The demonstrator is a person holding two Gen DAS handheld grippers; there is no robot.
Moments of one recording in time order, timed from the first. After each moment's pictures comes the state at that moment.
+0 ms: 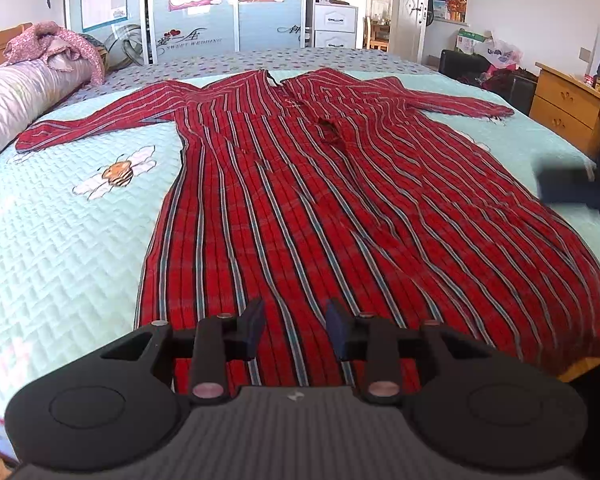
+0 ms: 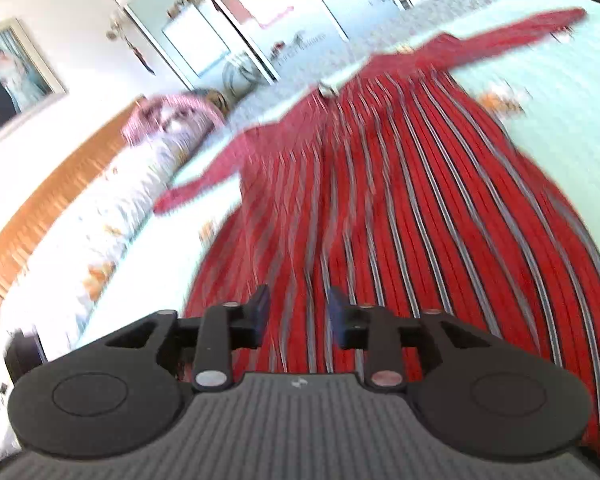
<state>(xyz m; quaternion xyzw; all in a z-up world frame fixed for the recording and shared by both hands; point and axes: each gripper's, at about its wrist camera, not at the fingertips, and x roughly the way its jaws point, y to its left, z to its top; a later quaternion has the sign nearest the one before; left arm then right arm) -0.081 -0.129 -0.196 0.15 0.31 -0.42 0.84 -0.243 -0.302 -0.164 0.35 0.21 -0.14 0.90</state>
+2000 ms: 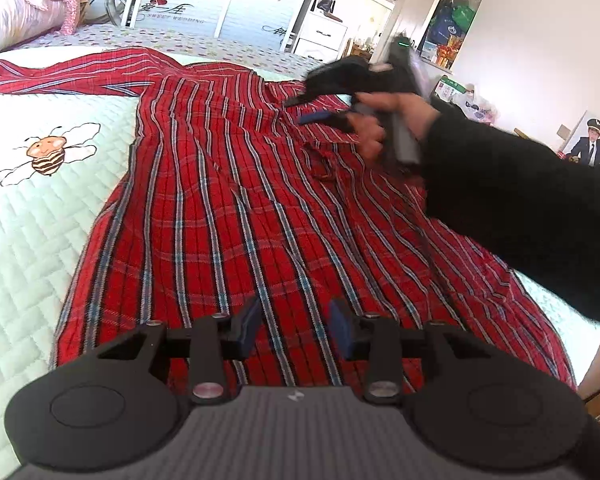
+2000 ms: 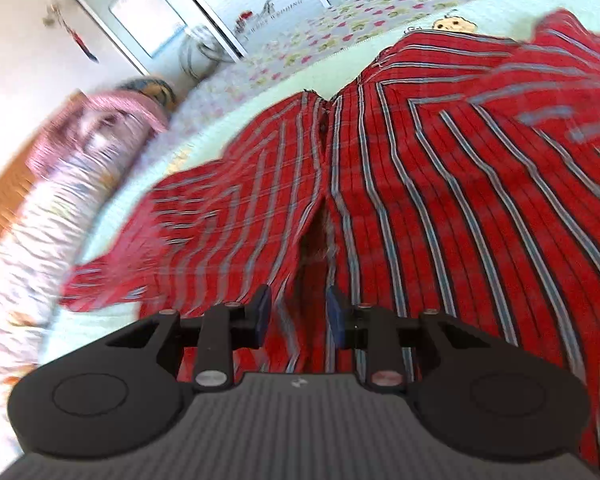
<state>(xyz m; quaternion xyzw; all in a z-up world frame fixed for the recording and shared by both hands) 0.005 -0.164 -0.215 0.02 0.36 -0.48 0.80 0.078 -0.496 -0.199 0.37 0.27 -0.15 0.88</state>
